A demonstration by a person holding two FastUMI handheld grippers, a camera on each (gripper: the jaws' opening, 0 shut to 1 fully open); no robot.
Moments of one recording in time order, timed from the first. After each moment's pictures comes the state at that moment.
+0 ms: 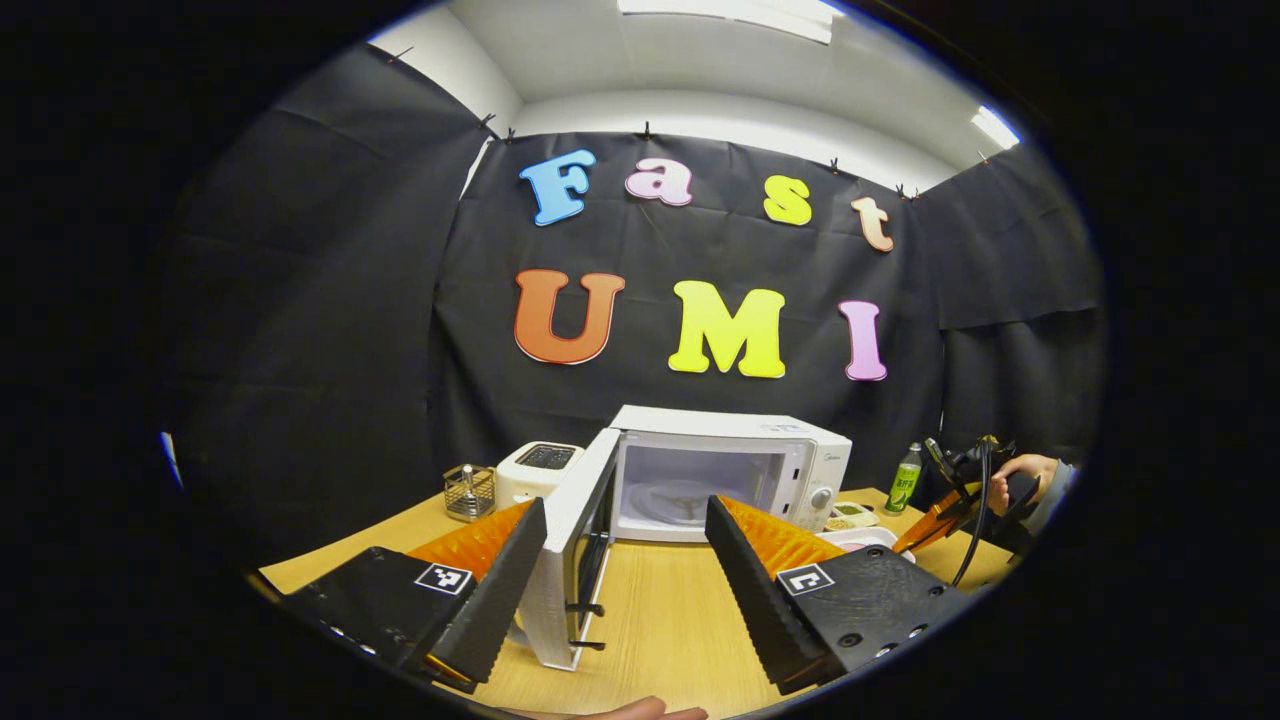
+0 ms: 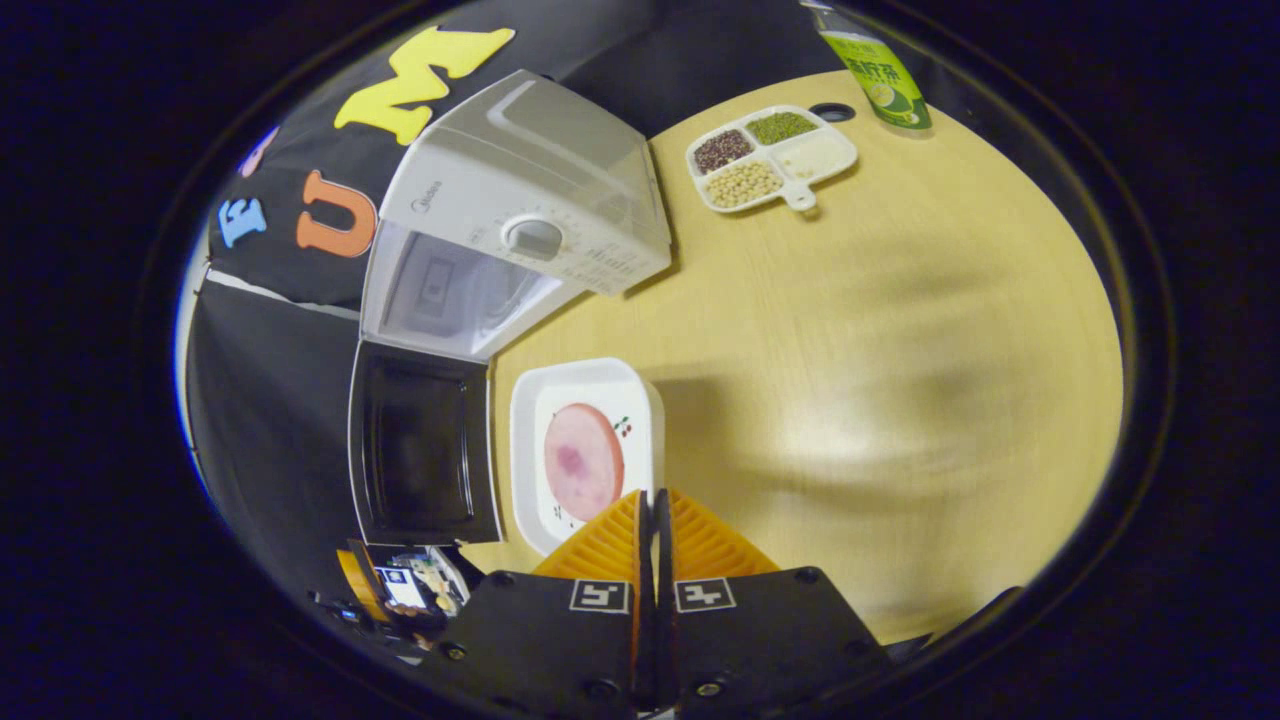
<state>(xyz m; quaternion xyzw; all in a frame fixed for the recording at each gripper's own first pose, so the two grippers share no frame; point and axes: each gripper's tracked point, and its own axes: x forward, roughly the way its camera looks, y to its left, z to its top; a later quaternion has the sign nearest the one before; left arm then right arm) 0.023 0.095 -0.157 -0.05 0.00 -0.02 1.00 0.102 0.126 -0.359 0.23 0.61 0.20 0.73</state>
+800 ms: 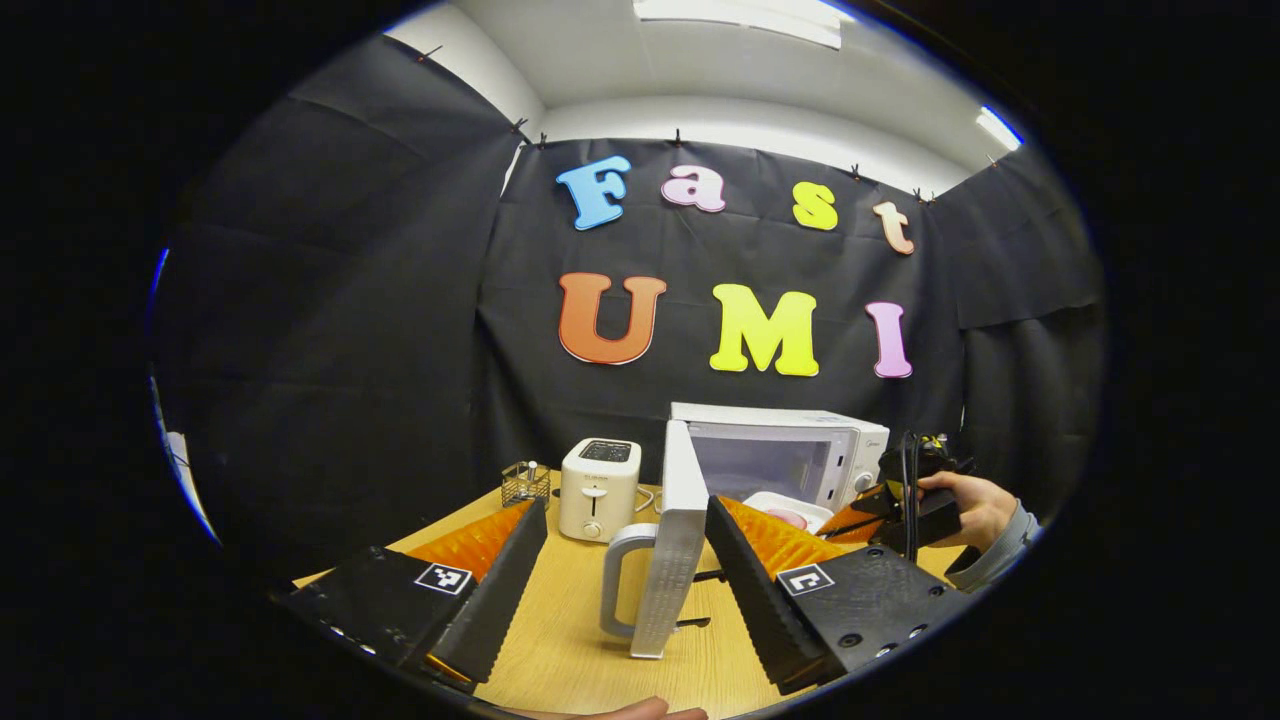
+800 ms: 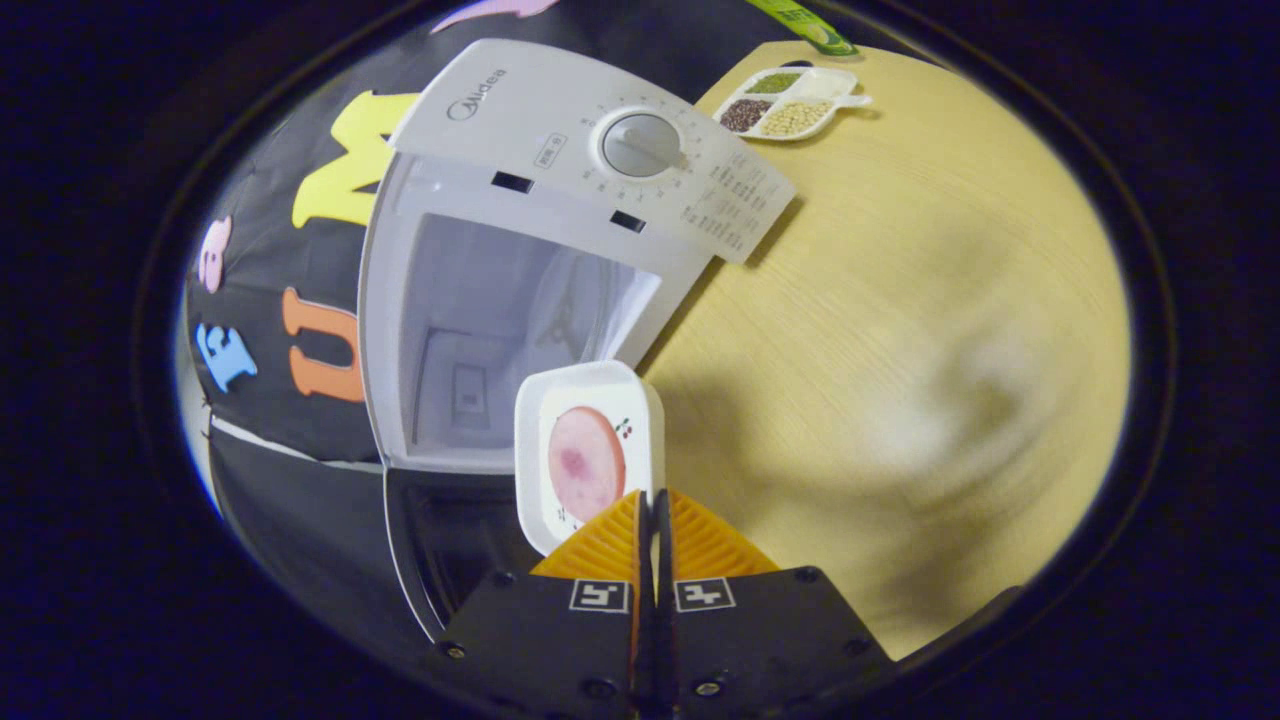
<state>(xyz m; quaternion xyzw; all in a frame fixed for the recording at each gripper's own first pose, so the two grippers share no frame) -0.003 0.165 -0.184 -0.05 0.00 0.00 1.00 0.154 0.327 -0.377 0.46 0.45 0.06 0.76</state>
